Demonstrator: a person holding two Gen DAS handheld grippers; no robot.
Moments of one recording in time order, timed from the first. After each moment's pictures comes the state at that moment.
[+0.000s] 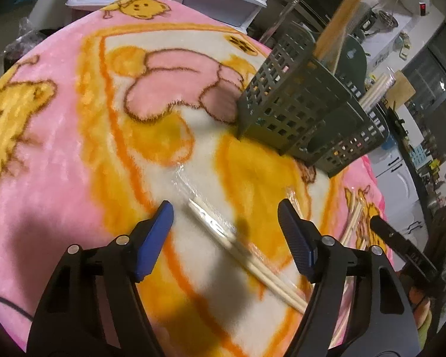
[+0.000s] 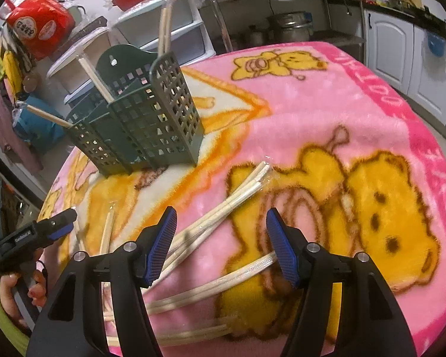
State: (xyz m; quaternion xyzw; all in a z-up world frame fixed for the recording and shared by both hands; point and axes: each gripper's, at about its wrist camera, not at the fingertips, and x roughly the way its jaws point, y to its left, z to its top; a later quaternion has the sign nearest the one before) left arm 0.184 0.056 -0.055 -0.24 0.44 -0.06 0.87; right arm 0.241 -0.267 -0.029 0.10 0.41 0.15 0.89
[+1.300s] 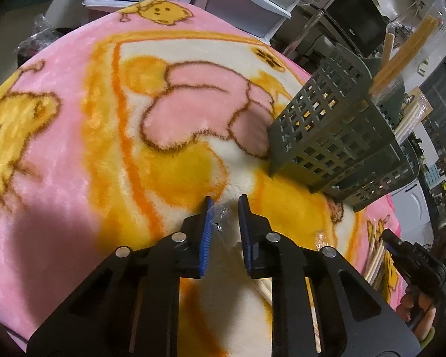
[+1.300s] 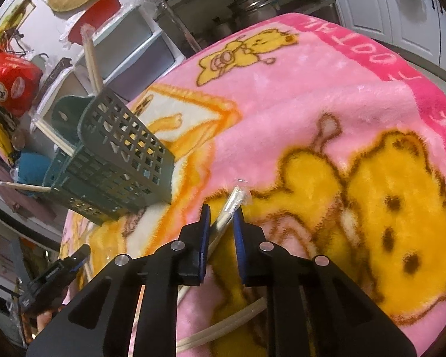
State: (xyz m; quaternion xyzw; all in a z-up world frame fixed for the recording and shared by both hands) left arm 0.217 0.072 -0.063 -0.25 0.43 -0.01 0.87; right arm 0.284 -0.301 -0.042 0.23 0.43 0.13 0.87
